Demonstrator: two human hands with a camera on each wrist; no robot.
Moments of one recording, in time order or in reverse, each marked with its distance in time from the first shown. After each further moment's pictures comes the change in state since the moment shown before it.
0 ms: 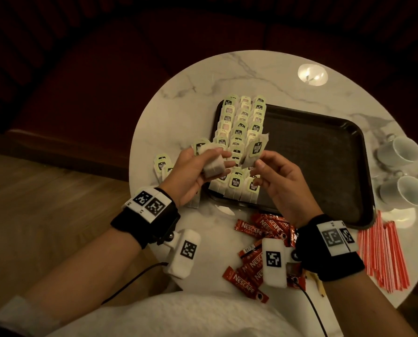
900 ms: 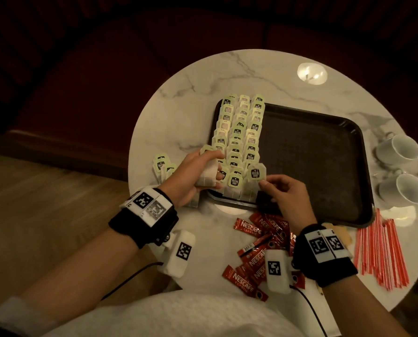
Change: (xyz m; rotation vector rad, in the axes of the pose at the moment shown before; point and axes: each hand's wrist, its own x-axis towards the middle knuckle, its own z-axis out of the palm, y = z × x) left_hand 0.003 -0.005 -0.002 0.188 0.032 -0.129; right_hand -0.008 0.036 -0.029 -0.440 0.313 0.198
